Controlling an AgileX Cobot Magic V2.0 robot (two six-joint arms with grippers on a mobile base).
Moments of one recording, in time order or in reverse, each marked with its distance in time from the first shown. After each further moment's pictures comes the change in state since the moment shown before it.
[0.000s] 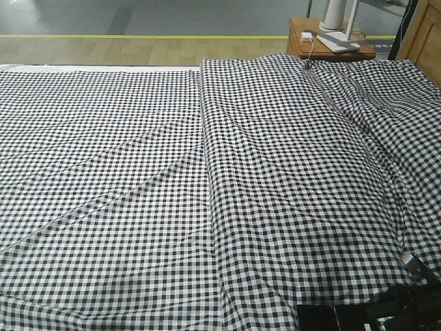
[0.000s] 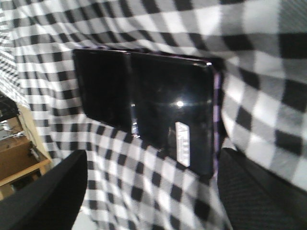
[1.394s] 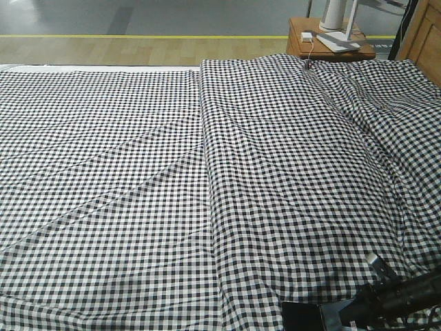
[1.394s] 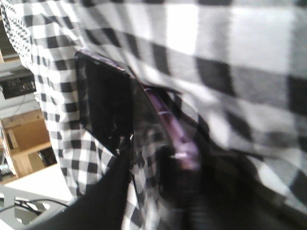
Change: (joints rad) left arm 0.000 0.000 0.000 0.000 0.000 0.000; right arm 0.145 0.170 -0.136 0.108 0.112 -0.050
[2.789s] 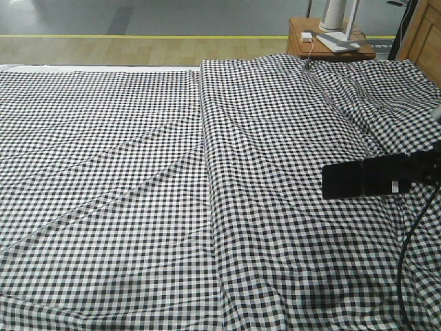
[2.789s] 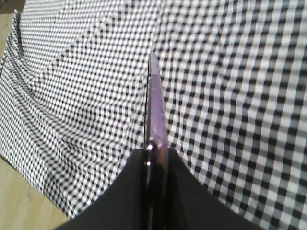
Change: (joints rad) left arm 0.000 0.000 0.000 0.000 0.000 0.000; right arm 0.020 -0.799 0.019 0.118 0.070 0.097
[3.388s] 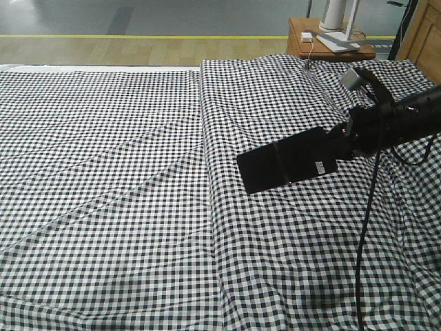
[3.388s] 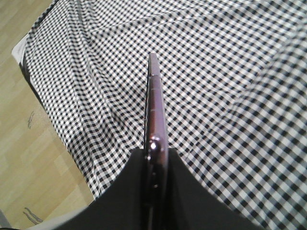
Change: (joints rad) left arm 0.000 0.000 0.000 0.000 0.000 0.000; right arm 0.380 -0.226 0.012 -0.026 0.027 -0.010
